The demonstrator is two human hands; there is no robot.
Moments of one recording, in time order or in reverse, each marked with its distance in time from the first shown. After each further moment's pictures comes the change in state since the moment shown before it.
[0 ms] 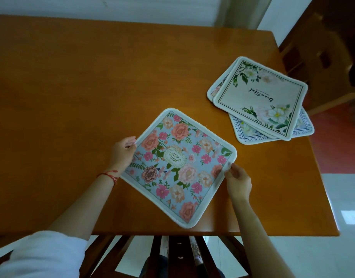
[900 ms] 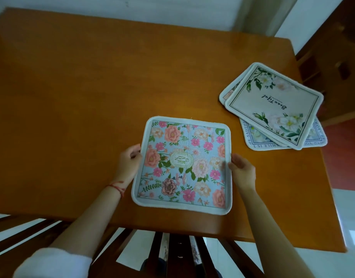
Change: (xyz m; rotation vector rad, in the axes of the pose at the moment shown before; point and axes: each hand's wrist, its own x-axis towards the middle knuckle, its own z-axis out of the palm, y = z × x) left_hand -0.045 -0.006 0.005 -0.228 0.099 -0.110; right_hand 0.025 -0.023 0.003 0.009 -0.202 -0.188
